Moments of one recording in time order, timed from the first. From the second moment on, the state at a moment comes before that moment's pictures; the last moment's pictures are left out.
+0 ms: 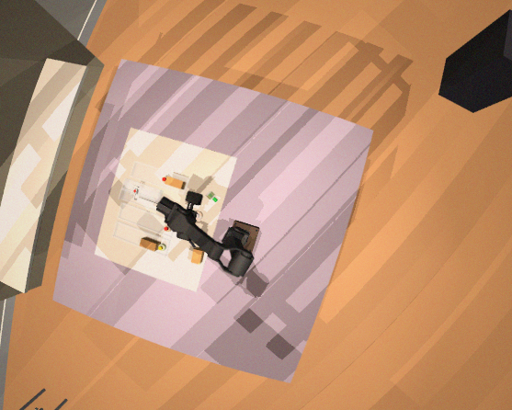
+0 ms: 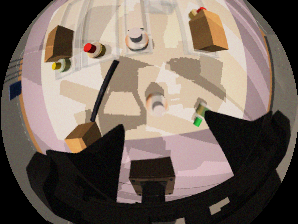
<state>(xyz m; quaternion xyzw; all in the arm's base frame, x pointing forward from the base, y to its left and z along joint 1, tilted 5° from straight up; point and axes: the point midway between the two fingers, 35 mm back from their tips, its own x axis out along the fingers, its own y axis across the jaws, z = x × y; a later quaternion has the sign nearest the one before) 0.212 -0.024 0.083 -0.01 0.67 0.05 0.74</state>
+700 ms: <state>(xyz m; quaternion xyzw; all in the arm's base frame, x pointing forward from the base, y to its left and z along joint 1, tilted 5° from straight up) 0.212 -0.019 0.041 0.01 0.68 0.04 0.73</state>
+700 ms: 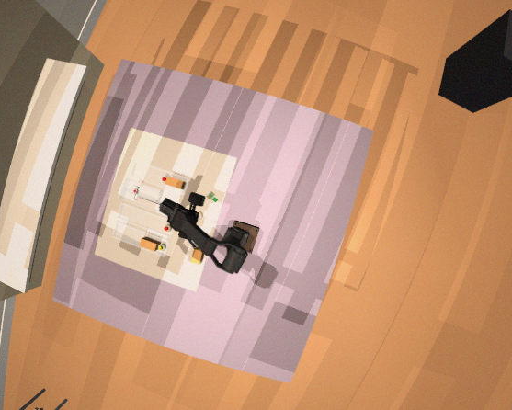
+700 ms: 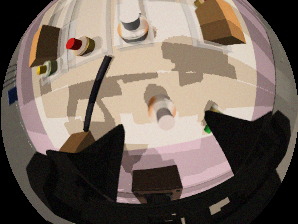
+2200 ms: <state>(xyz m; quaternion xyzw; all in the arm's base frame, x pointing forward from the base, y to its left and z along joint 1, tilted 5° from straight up) 0.212 -0.016 0.002 0.01 0.68 0.04 0.73</state>
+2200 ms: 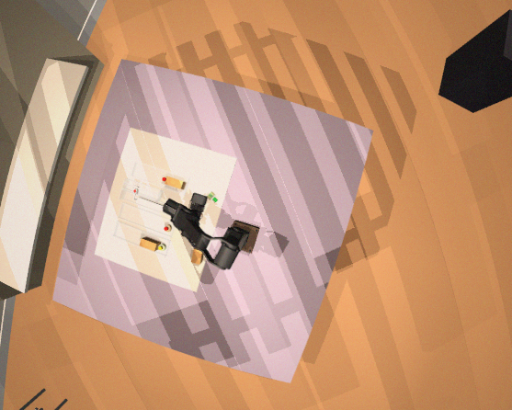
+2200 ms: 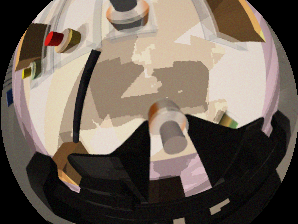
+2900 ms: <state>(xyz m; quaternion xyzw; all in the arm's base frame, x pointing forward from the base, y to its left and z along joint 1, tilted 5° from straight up) 0.201 -0.020 0.100 0.01 0.68 0.04 0.73</state>
